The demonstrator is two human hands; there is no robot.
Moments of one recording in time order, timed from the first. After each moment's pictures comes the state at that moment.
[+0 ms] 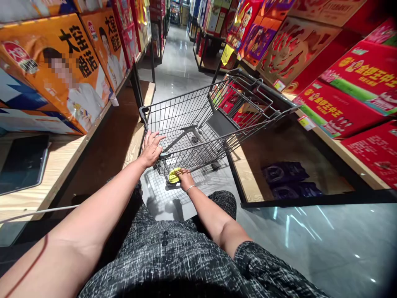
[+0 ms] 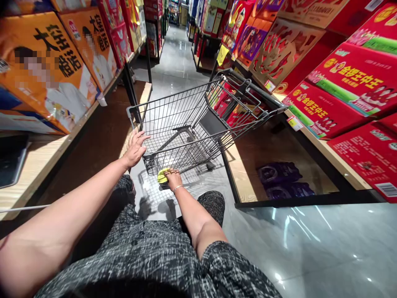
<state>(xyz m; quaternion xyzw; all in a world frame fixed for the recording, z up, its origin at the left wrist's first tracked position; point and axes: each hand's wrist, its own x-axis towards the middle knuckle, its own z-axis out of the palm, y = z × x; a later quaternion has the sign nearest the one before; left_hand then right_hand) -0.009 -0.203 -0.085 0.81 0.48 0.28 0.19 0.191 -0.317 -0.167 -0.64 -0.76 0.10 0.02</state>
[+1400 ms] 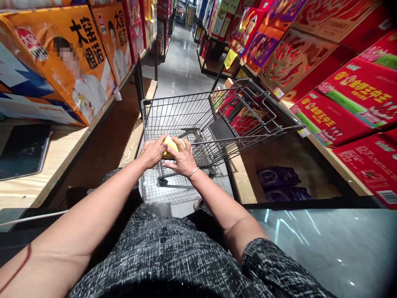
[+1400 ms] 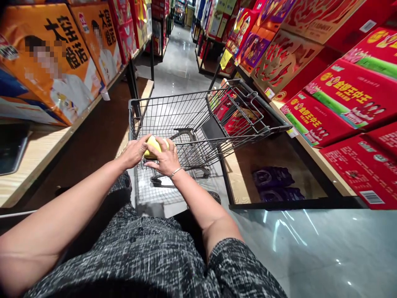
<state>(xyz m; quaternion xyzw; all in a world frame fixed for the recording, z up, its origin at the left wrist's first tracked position) -0.005 -0.237 -0.044 0.82 0.49 0.21 0.20 0.177 -0.287 -0.042 -0.54 -0.83 -0.01 0.12</state>
